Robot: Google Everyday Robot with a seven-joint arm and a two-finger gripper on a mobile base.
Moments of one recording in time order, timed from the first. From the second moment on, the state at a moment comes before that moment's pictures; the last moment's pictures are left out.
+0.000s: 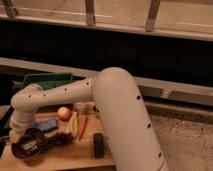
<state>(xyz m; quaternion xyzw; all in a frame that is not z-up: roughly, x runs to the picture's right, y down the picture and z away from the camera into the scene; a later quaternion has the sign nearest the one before) -0.415 0.217 0.699 -0.48 -0.18 0.18 0.84</state>
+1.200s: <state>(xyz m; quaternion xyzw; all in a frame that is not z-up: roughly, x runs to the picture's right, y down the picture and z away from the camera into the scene) -0.433 0.218 0.700 -0.48 -0.18 0.15 0.84</state>
